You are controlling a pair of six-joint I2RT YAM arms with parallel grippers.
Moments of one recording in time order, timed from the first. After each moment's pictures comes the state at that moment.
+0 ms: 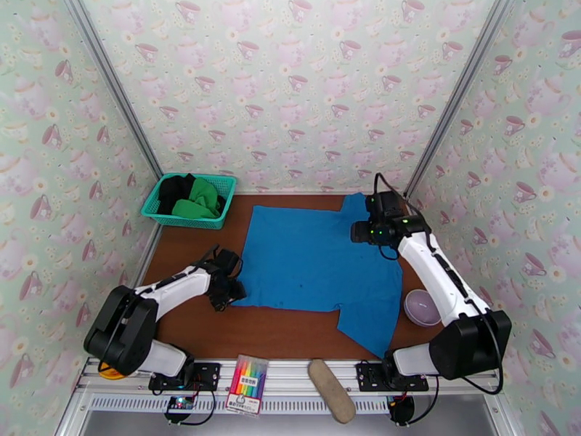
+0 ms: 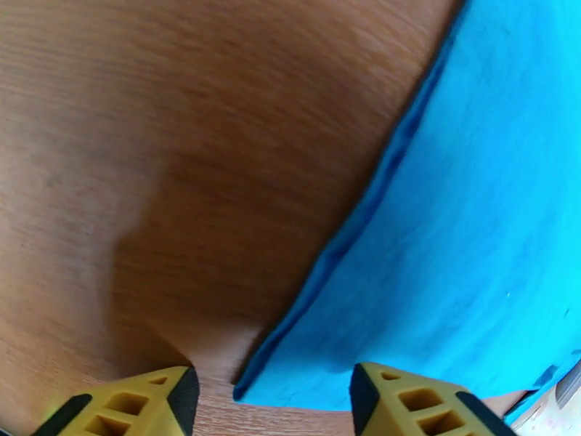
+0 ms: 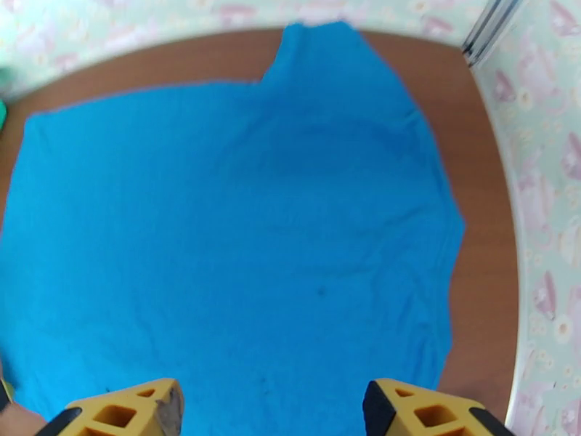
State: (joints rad) left arm -0.40 1.50 0.76 -0.70 0.08 -0.86; right arm 0.20 1.42 1.33 -0.90 0.09 0.15
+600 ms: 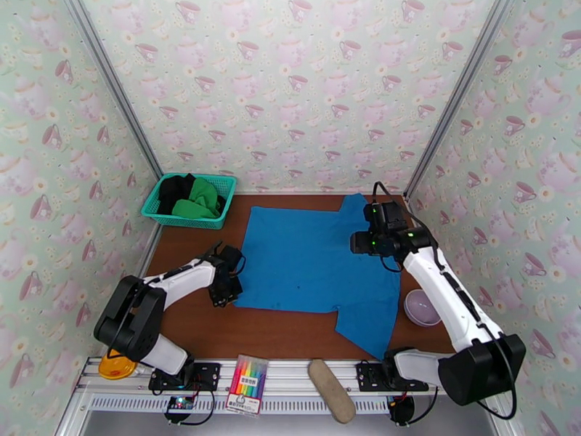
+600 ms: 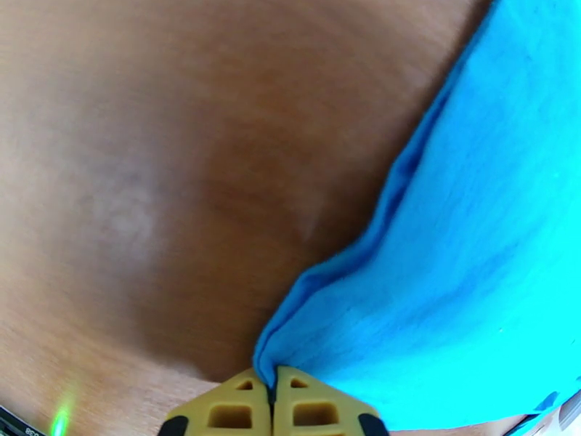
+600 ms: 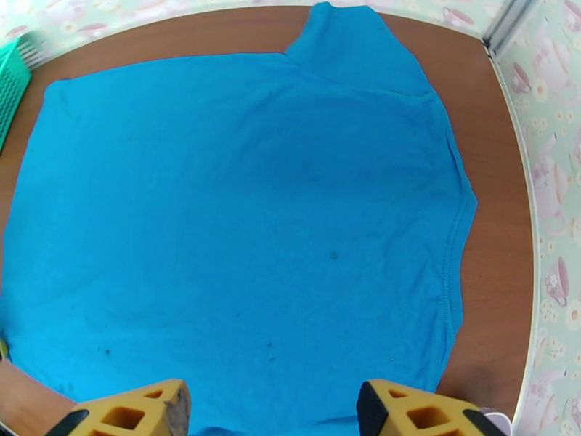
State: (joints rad) left arm -0.37 1.57 0.85 -0.73 0.02 -0.83; right arm 0.26 1.27 1.26 -0.95 0.05 0.12
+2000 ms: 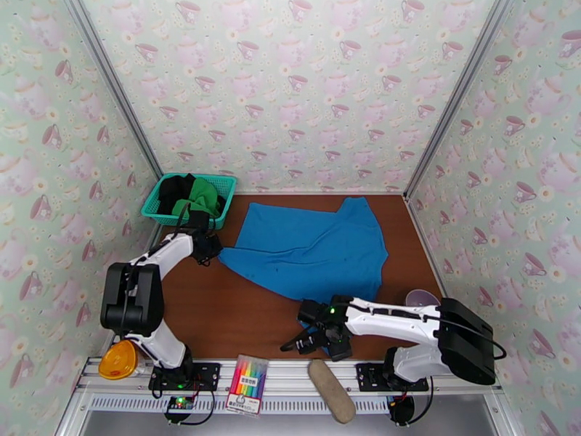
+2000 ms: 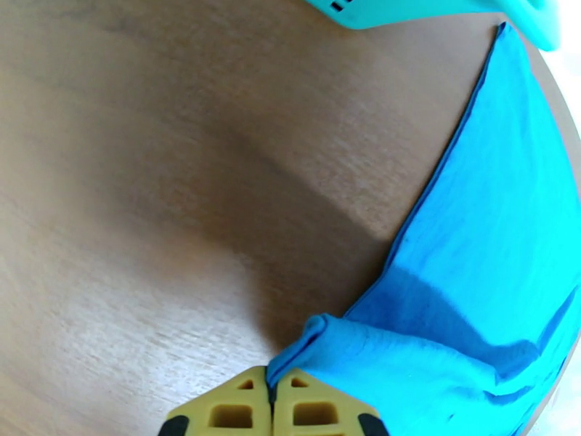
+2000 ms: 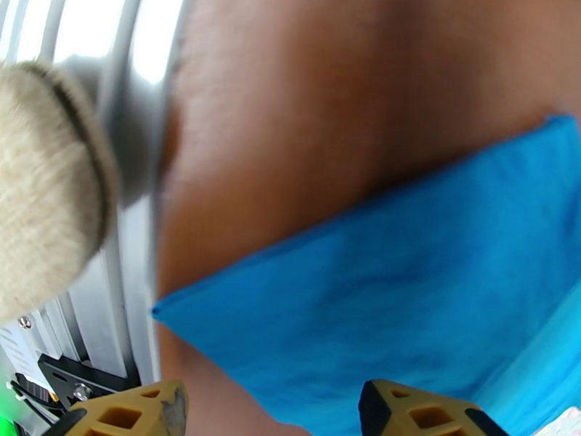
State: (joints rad) left arm -0.05 1.70 1.13 -0.57 0.04 -0.61; right arm 1.16 1.39 0.74 -1.02 0.09 -0.72
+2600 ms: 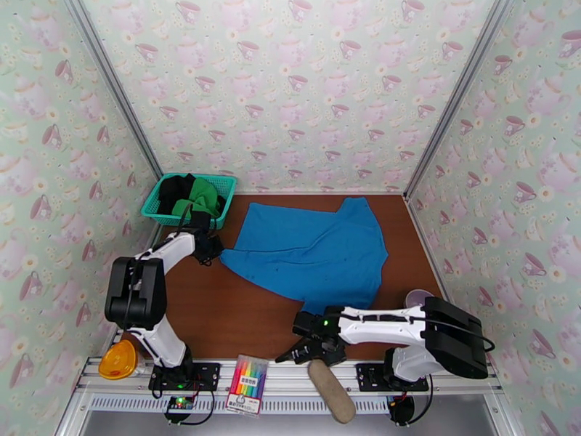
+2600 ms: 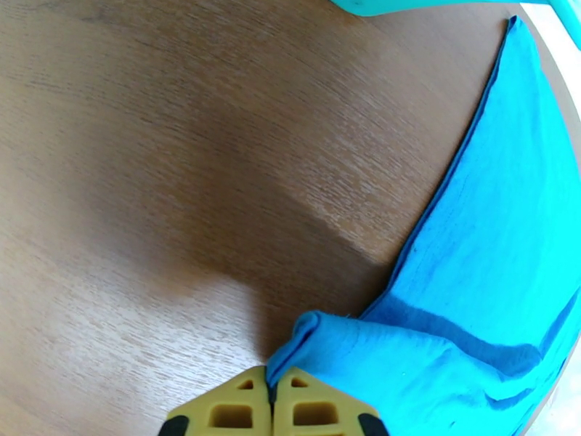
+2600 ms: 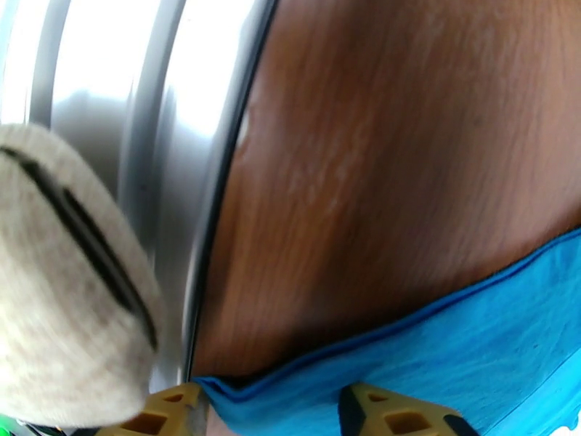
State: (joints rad) left arm -0.04 1.75 1.14 -0.55 0.07 -0.61; right arm 1.26 1.46 0.72 -0.91 0.08 -0.64
